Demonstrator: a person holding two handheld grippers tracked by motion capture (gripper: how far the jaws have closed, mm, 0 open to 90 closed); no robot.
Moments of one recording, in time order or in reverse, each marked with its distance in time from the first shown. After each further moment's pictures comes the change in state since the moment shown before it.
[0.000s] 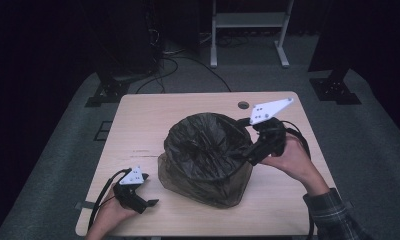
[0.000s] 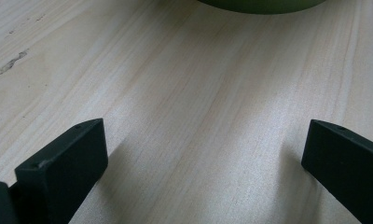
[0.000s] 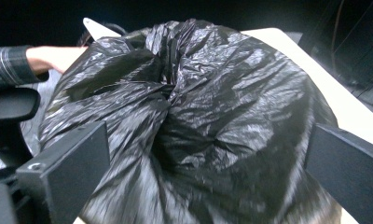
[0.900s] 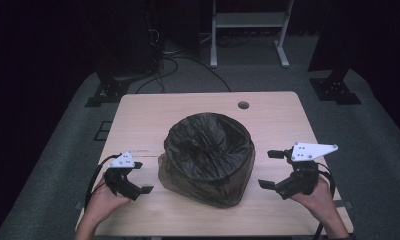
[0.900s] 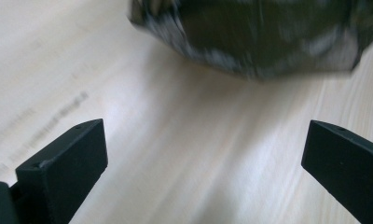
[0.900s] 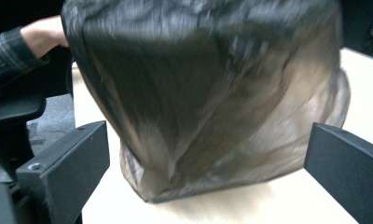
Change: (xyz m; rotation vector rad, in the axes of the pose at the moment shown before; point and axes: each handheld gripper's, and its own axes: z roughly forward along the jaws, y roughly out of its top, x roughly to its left) left arm 0.012 0.029 -0.035 -0.008 -0.010 -0.082; right arm 0.031 -0.121 -0.040 -0.170 -0.072 0.176
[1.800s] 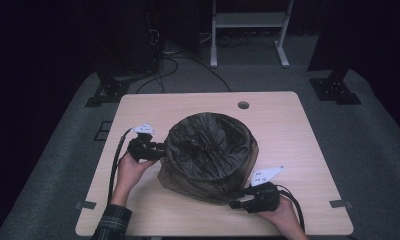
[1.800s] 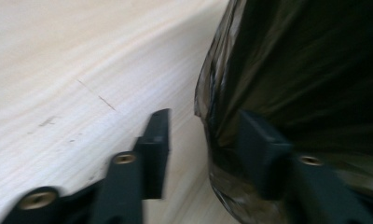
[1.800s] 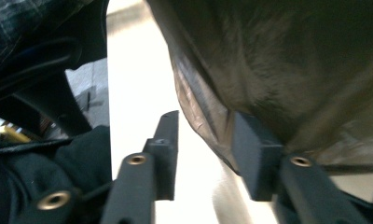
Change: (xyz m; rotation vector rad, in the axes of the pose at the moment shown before) left arm 0.054 0.073 0.037 -0.114 -0.032 -0.198; right arm 0.026 -0.070 0.093 0.179 0.207 0.109
